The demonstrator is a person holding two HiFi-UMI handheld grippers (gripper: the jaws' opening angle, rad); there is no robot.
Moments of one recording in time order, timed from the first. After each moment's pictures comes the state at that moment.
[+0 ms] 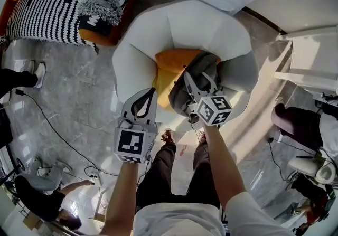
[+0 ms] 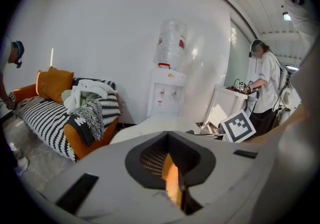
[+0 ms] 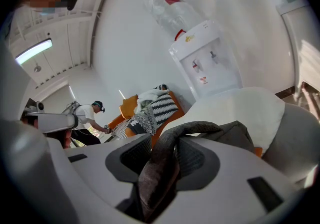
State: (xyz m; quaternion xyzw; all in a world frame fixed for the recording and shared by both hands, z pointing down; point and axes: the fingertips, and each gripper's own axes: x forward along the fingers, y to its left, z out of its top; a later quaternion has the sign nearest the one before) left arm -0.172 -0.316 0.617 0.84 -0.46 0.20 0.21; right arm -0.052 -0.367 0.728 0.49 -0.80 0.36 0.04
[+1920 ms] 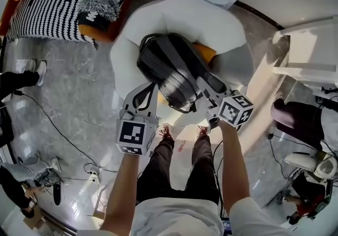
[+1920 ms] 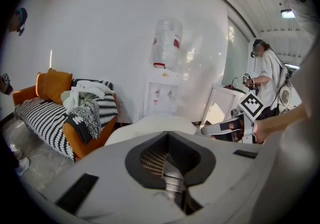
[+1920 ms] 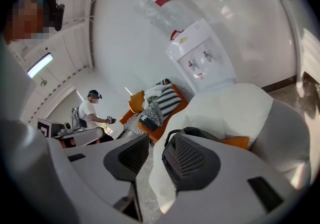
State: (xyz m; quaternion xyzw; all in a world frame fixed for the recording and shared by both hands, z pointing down) left arm -0.145 -0.296 0.614 0.85 -0.46 0.19 0.18; right arm 0.011 -0.312 0.688 0.42 -0.80 0.42 0.06
